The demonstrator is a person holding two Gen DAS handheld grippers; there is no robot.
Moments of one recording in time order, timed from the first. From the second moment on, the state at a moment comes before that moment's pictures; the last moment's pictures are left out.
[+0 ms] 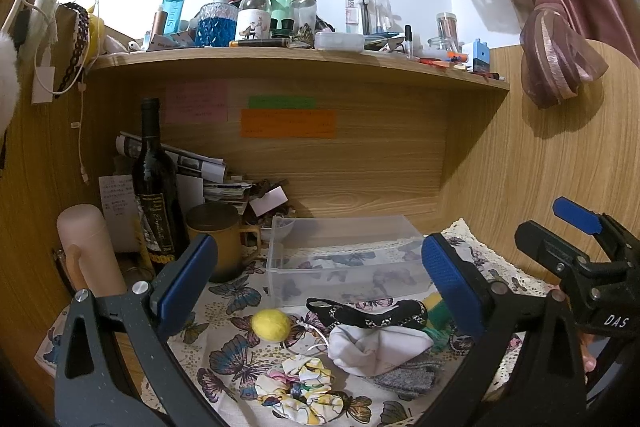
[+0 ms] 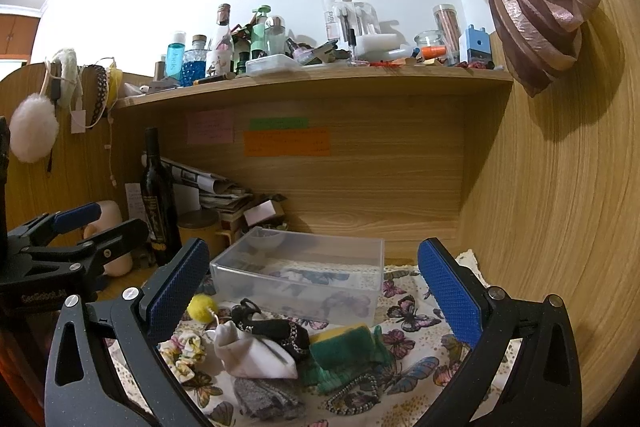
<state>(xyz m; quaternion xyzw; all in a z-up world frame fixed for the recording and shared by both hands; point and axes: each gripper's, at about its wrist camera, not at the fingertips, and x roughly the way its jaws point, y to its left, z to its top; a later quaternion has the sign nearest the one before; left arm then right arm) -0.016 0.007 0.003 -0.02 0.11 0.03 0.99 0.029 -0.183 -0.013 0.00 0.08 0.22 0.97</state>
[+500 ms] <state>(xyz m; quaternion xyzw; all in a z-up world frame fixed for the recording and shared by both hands) -0.016 0.000 0.002 -0.02 0.11 0.03 0.99 0.032 -0.183 -0.017 0.00 0.09 0.20 0.98</state>
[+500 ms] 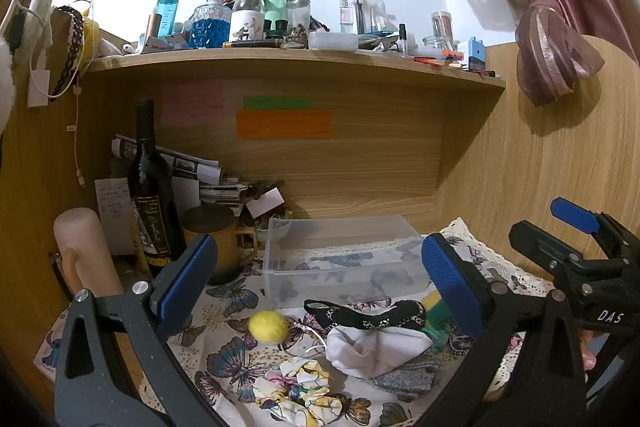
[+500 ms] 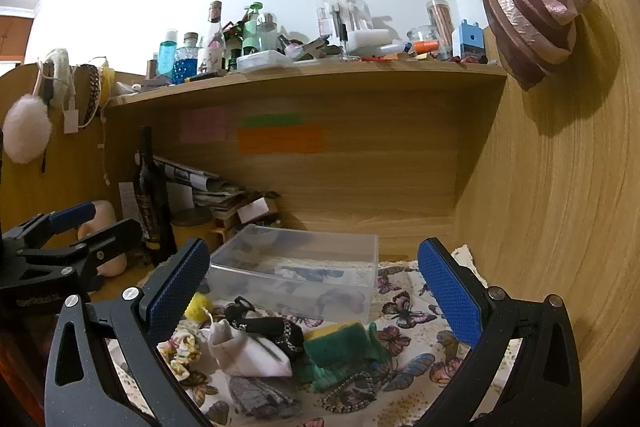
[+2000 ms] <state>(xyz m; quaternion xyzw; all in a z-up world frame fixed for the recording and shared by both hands) 0.124 0.077 -0.130 -0.07 0.40 0.06 0.91 0.147 -0.180 -0.120 0.00 0.33 0.27 0.91</state>
